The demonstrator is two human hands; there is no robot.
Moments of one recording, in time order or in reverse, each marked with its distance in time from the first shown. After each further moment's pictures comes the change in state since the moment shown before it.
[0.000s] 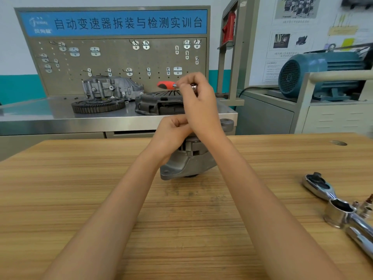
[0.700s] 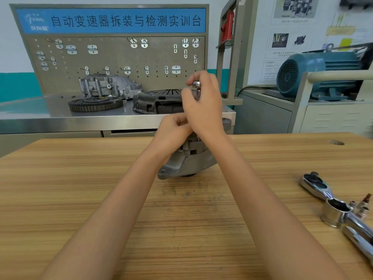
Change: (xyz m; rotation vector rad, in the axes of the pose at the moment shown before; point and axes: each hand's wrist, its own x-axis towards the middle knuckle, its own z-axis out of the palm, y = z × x) left_hand 0.003 0.003 0.009 0.061 0.048 -0.062; right_hand 0.000 0.009 -0.009 -0.272 0.092 -0.099
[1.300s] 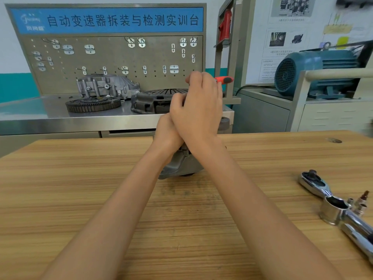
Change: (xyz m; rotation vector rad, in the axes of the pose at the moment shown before) left_hand 0.007 -0.002 0.004 0.027 0.173 -0.014; right_hand -0.008 -0.005 0.009 -0.584 0.095 -0.087
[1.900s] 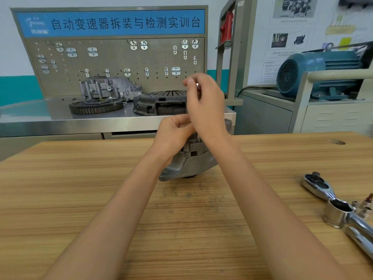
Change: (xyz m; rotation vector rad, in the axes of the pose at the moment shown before) left_hand -0.008 0.001 -0.003 -0.134 -0.153 0.052; right_hand 0.011 0.009 -0.007 0.507 -0.078 0.058
